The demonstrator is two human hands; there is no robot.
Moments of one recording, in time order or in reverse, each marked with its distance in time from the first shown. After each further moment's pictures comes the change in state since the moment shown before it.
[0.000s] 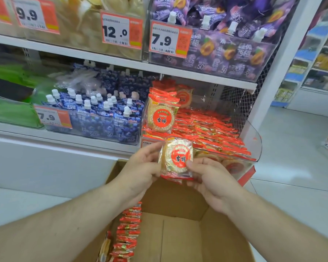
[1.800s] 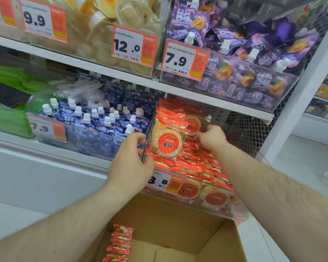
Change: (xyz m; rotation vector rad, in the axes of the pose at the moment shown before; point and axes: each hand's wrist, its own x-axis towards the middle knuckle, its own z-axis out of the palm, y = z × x) left_hand 0.061 0.026 -0.028 0.735 0.440 0.429; right_hand 0.199 -0.100 -0.010 -0.871 0.446 -0.280
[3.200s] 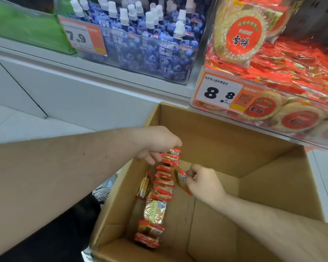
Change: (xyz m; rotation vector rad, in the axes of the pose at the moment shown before) left_hand -0.055 -0.080 -0.022 0.310 -0.855 -0.871; right_hand -0.259 0.136 0.176 -0.137 -0.569 -0.245
